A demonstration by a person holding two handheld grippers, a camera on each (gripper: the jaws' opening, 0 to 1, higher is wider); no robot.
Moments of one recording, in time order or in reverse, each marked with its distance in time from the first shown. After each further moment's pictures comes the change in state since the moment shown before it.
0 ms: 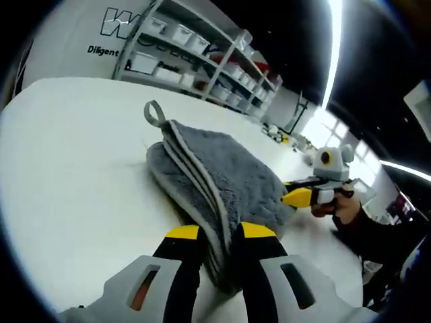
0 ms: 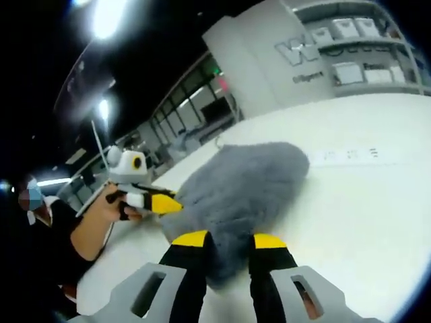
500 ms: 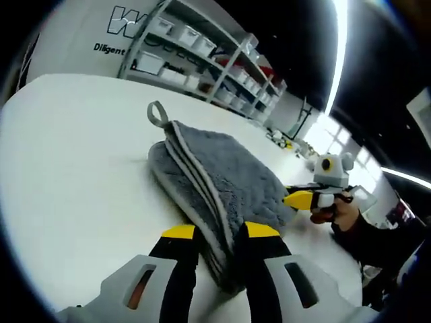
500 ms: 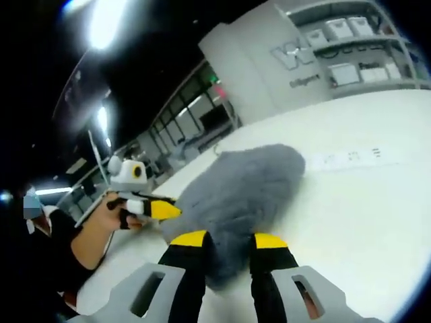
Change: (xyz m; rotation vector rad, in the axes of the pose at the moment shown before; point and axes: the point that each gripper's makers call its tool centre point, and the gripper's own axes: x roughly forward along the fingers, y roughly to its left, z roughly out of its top) left arm 0.003 0.015 0.008 -0.032 -0.017 0.004; right arm 0.013 -0.005 0.008 0.040 -0.046 0.007
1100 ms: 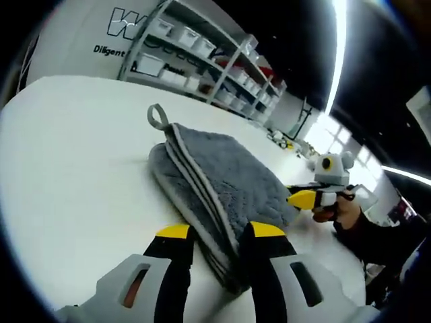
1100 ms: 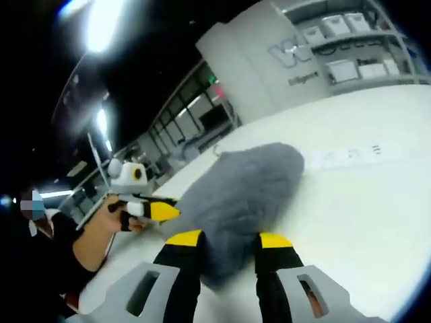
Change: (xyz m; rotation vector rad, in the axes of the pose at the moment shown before) left arm 0.000 0.009 0.007 0.021 -0.014 0.009; right arm 0.001 -0.001 0.001 0.002 -0.007 0.001
